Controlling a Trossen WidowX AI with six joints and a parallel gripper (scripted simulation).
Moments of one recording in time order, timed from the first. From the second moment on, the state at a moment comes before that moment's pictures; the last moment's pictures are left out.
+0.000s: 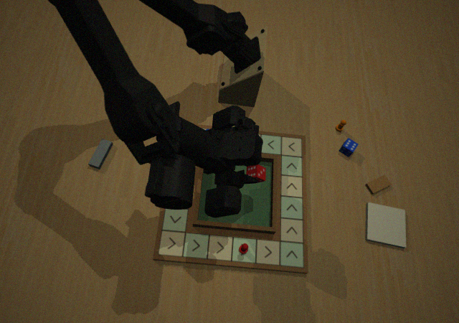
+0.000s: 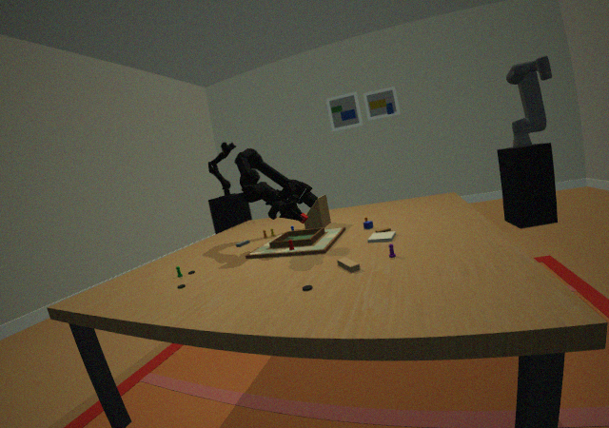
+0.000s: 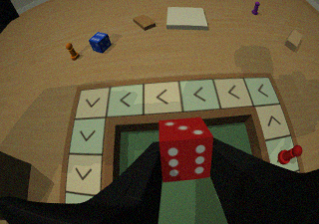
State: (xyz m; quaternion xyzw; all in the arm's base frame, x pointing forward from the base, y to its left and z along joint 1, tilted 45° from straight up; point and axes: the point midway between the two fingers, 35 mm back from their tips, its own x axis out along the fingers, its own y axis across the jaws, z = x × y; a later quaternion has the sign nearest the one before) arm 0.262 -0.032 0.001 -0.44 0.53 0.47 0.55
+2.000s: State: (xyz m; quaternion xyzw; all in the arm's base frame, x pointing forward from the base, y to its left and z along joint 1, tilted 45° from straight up) arm 0.274 0.007 0.008 -0.54 0.72 0.21 0.37
